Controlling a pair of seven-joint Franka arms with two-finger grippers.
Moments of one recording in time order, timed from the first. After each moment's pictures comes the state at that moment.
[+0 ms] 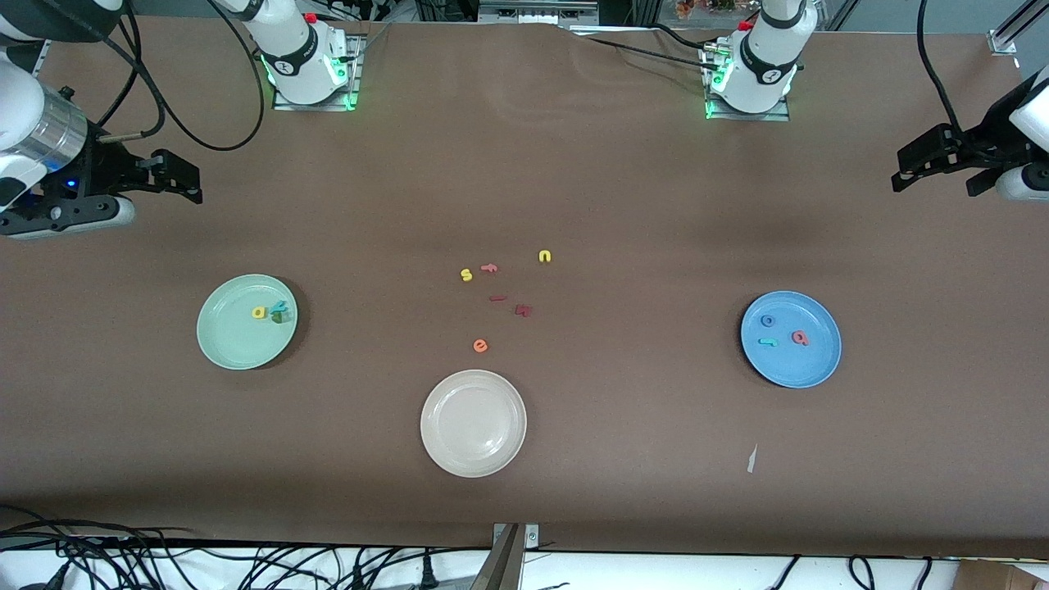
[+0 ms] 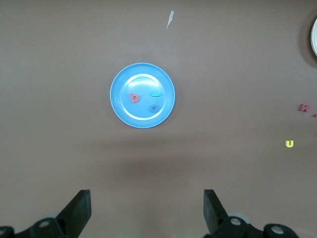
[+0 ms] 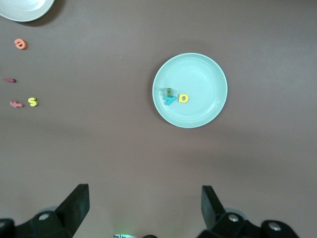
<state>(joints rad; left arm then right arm) -0.04 0.01 0.02 -1.51 -0.04 1.47 0.00 0.19 0.04 -0.11 -1.62 0.00 1.56 -0.09</state>
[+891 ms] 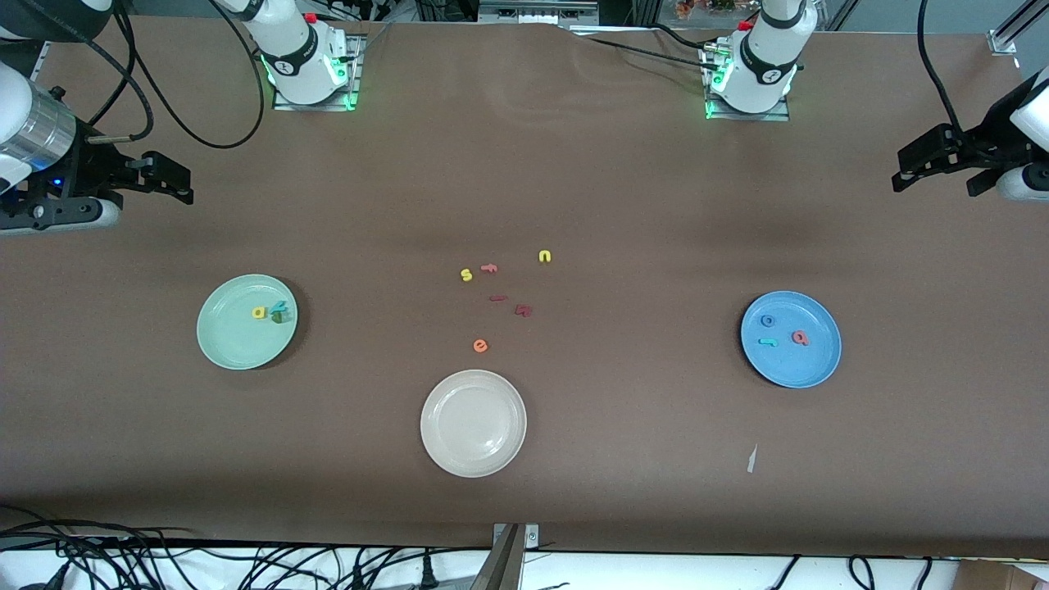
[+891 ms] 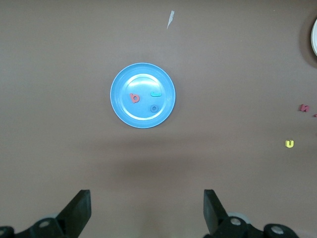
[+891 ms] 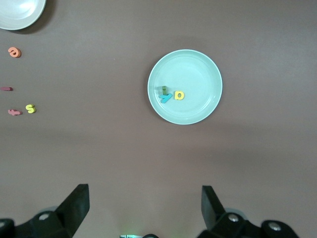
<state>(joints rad) -0.04 0.01 0.02 -1.51 -0.04 1.47 0.00 0.18 0.03 -0.11 -1.63 -0.01 1.56 -0.03</state>
